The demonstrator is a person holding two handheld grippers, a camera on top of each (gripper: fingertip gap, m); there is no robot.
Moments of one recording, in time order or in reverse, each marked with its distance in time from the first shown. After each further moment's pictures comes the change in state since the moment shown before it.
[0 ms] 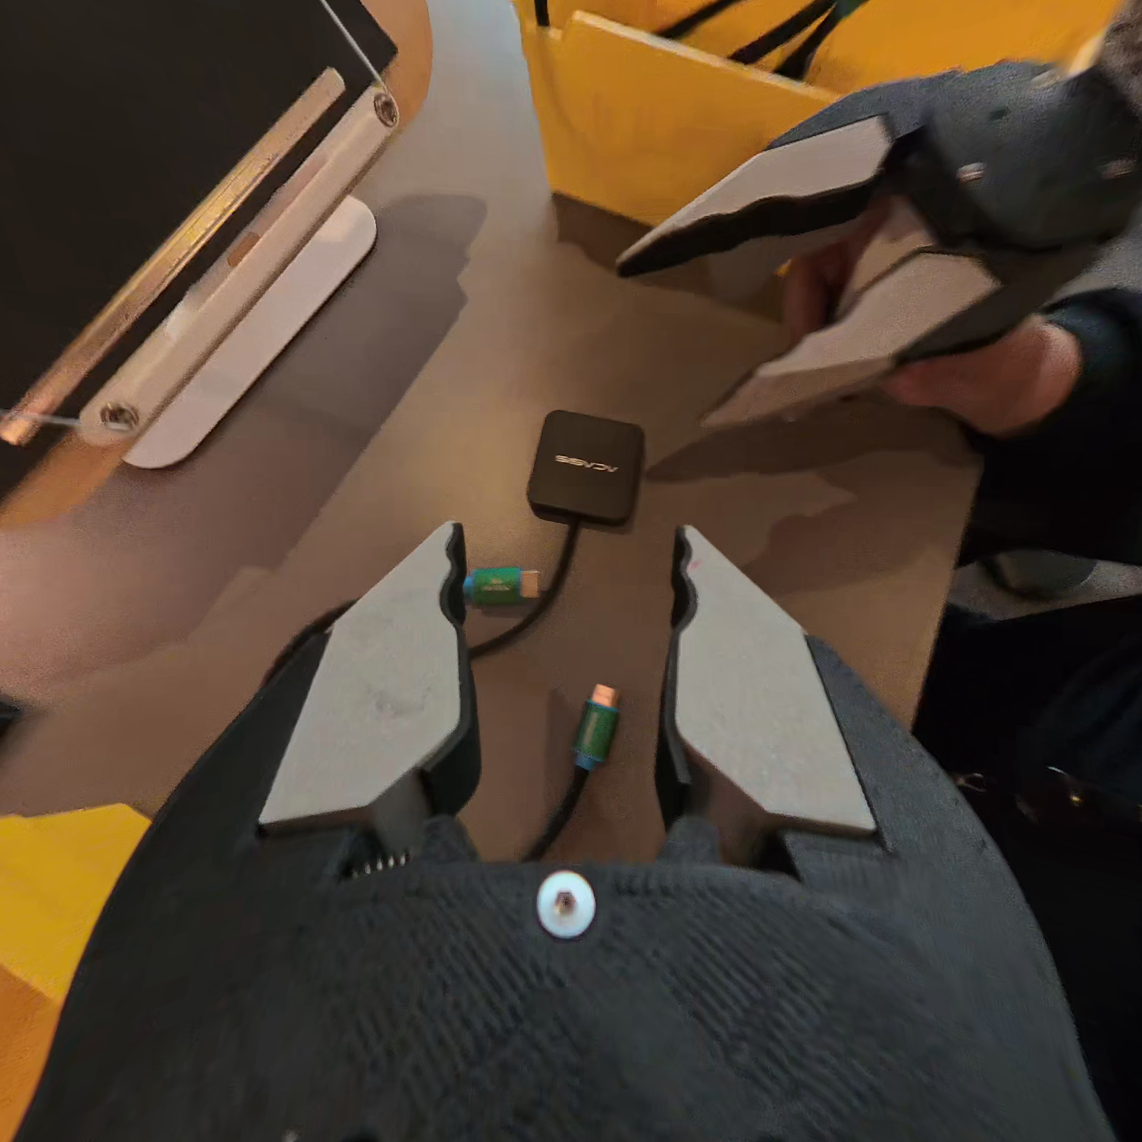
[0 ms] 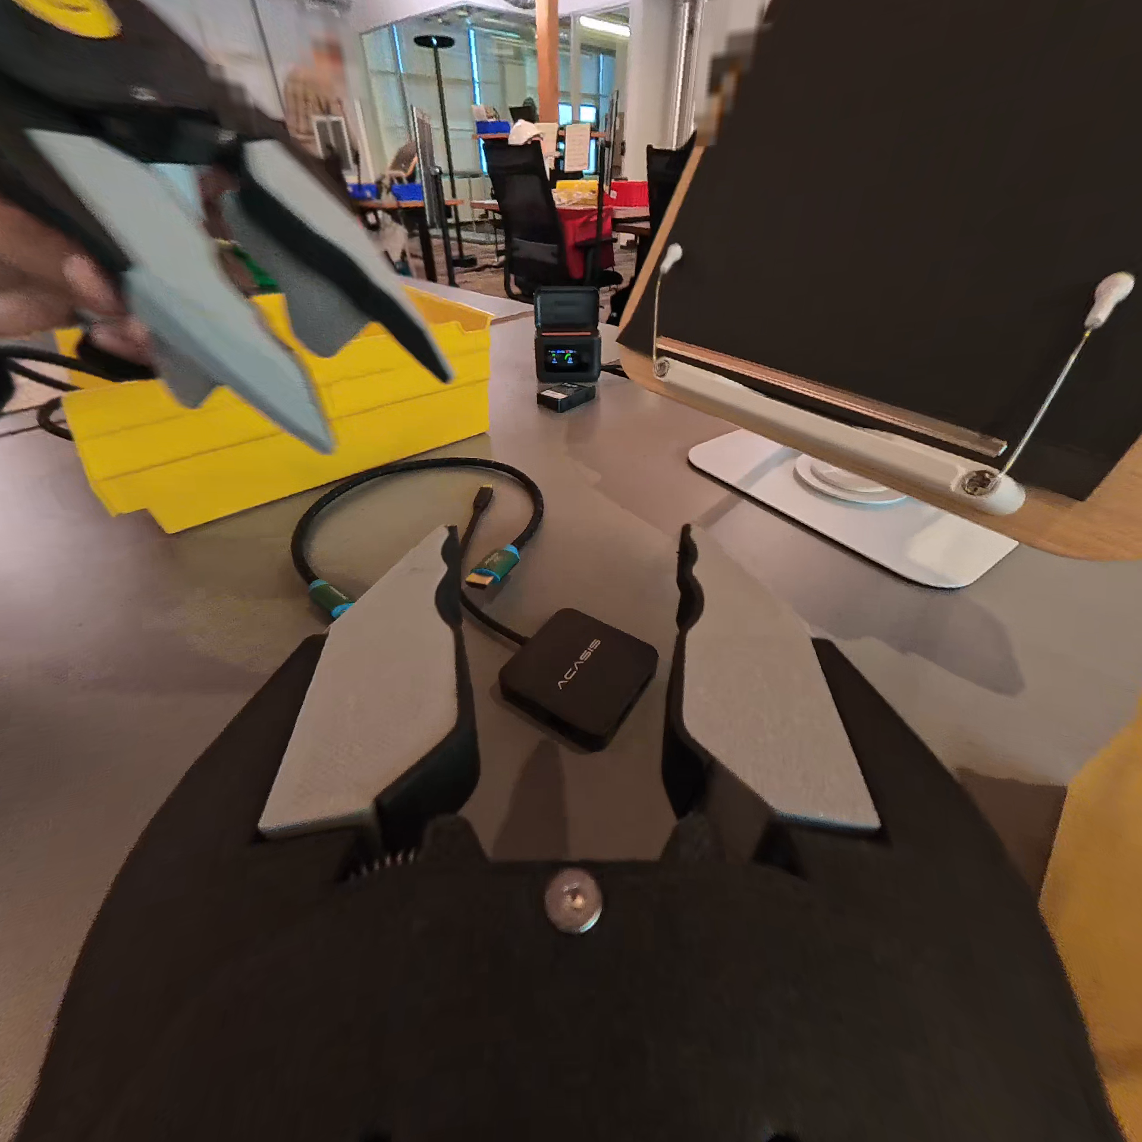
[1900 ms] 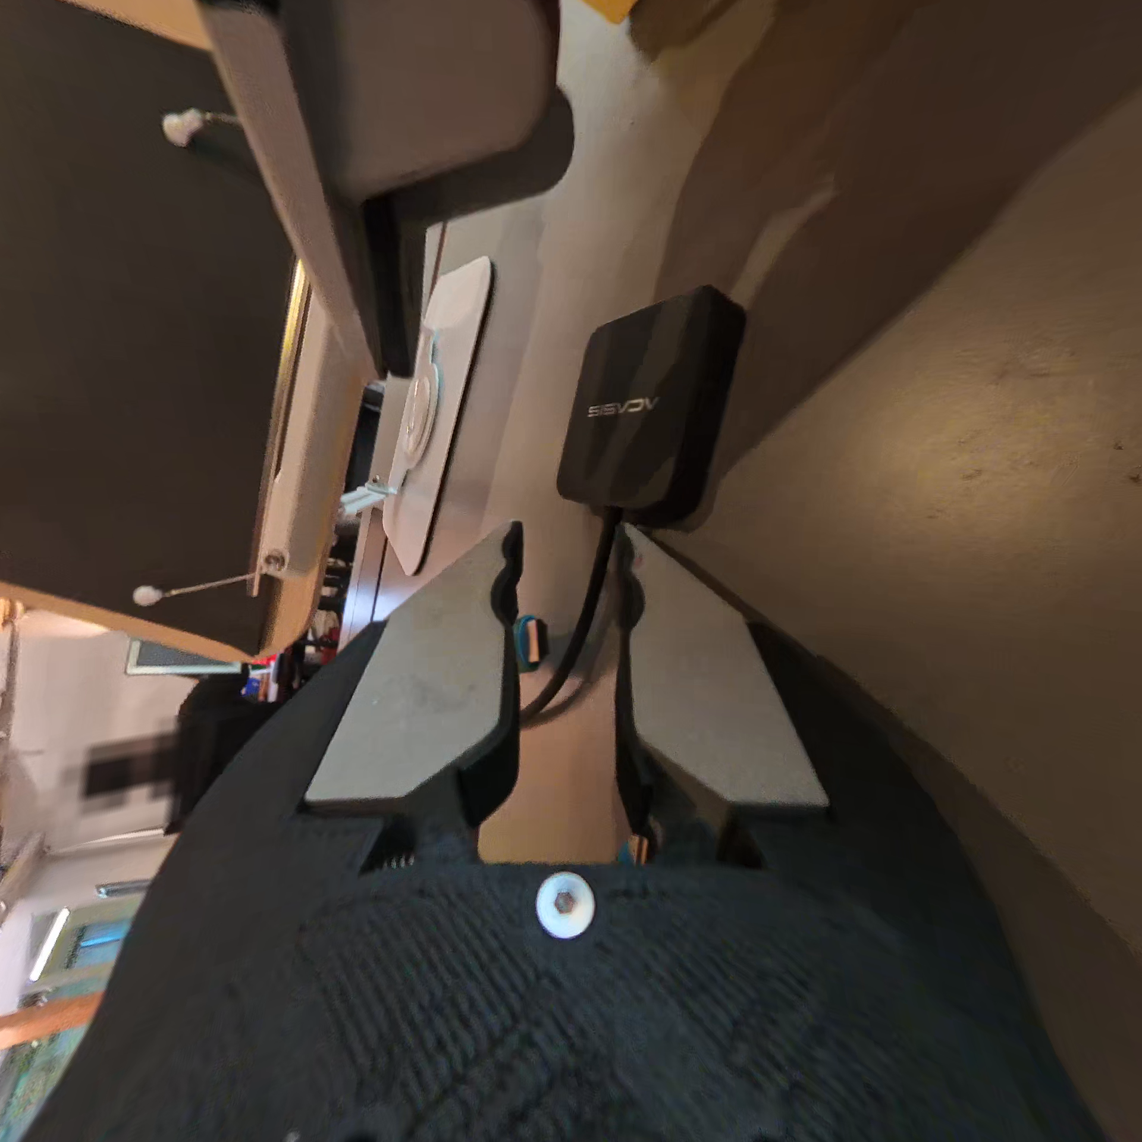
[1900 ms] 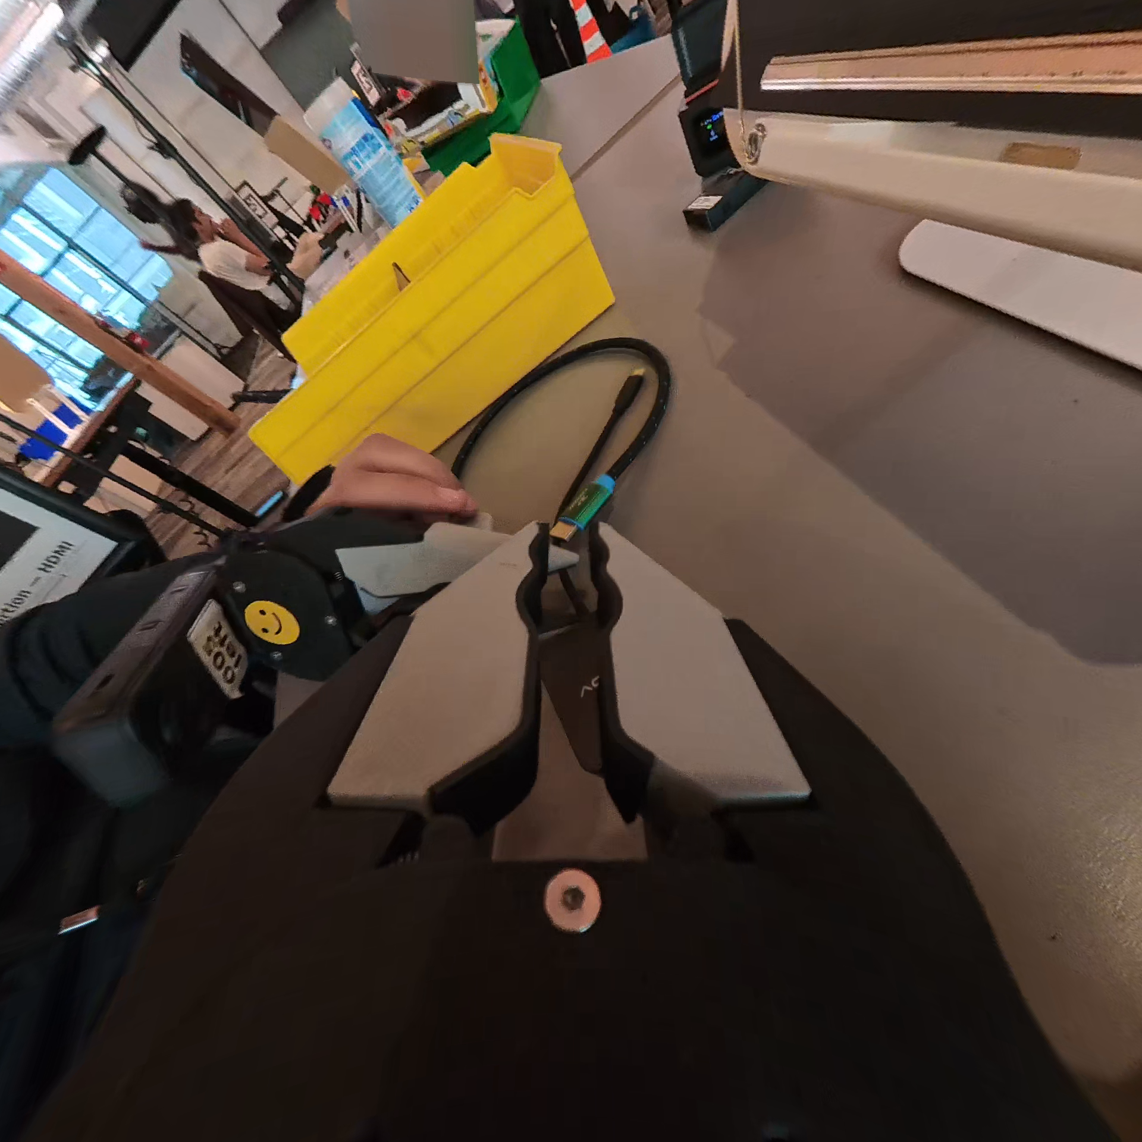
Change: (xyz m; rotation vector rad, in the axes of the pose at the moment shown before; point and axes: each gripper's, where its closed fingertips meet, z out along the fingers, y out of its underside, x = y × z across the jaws) left arm -0.022 0.045 0.104 0.026 -0.671 0.706; right arm 0.019 0.031 0.054 -0.338 -0.461 0.446
